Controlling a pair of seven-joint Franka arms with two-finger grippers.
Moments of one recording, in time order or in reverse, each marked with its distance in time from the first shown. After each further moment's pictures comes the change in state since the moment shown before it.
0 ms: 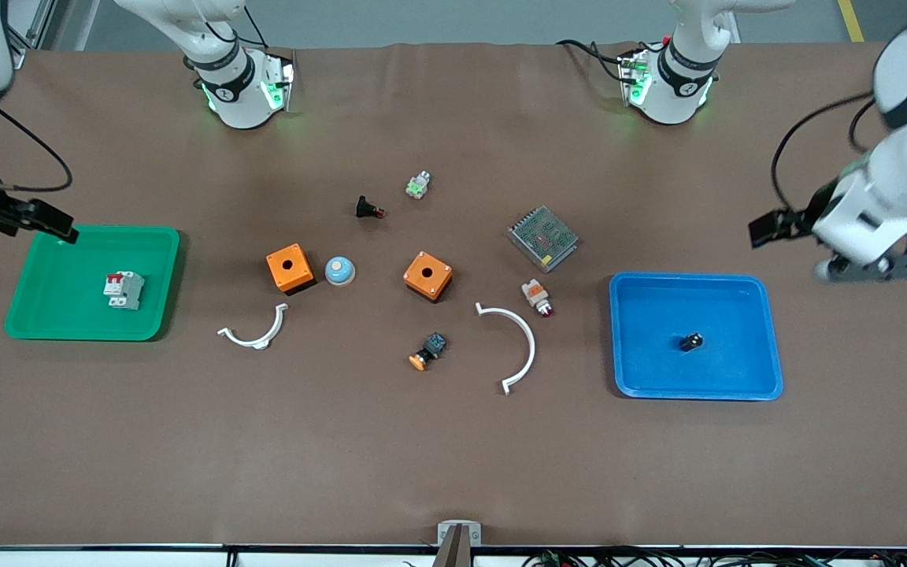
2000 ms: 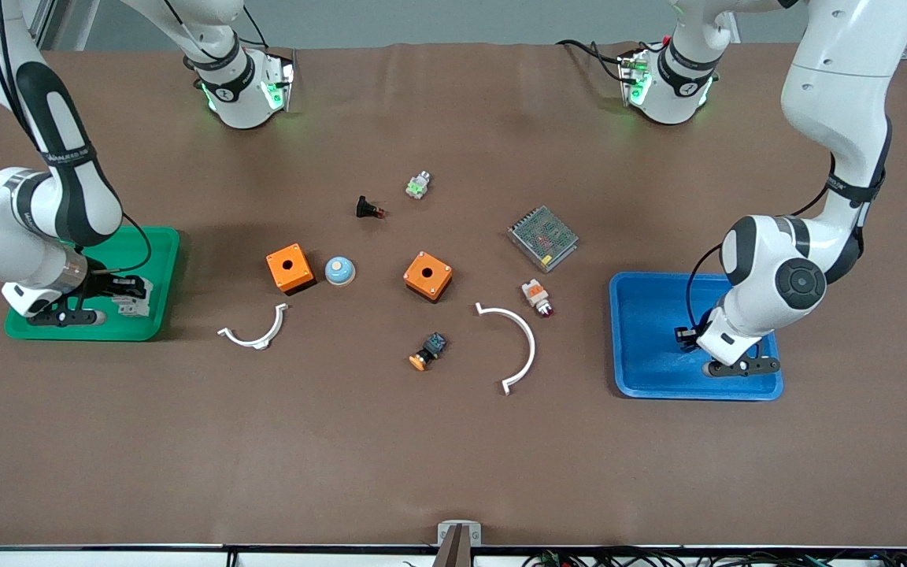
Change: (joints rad) left arm 0.029 0.355 -0.025 -0.245 0.000 0.753 -0.009; right arm -0.051 0.357 0.023 -0.118 0.002 0.368 -0.113
